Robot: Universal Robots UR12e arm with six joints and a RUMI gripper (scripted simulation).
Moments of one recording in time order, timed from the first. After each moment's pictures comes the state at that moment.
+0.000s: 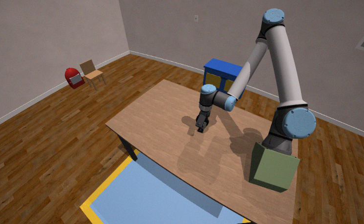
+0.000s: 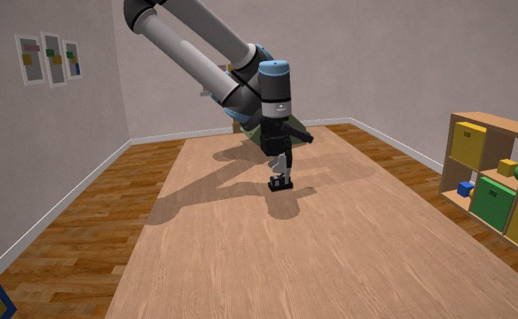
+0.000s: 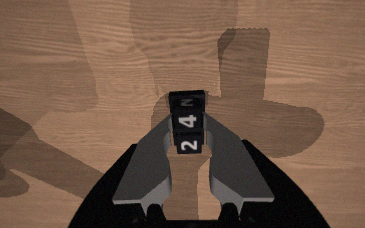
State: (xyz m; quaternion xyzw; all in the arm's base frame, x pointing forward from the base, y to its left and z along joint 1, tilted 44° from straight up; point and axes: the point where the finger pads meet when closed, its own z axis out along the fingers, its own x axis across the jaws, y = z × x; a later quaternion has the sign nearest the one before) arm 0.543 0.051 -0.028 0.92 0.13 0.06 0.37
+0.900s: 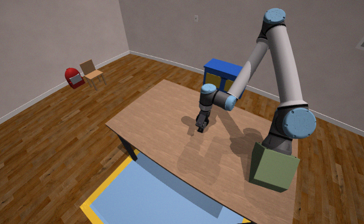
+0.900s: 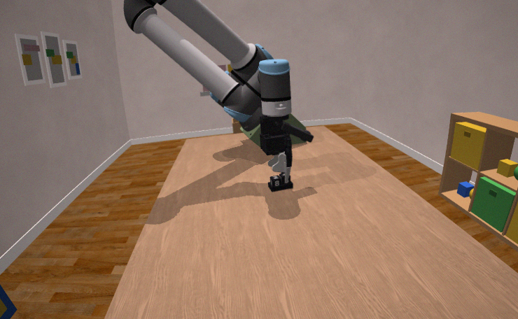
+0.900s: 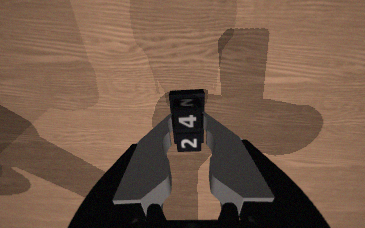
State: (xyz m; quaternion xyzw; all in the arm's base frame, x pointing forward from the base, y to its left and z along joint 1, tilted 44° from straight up) arm 0.542 0.053 -0.025 0.92 0.13 0.06 0.37
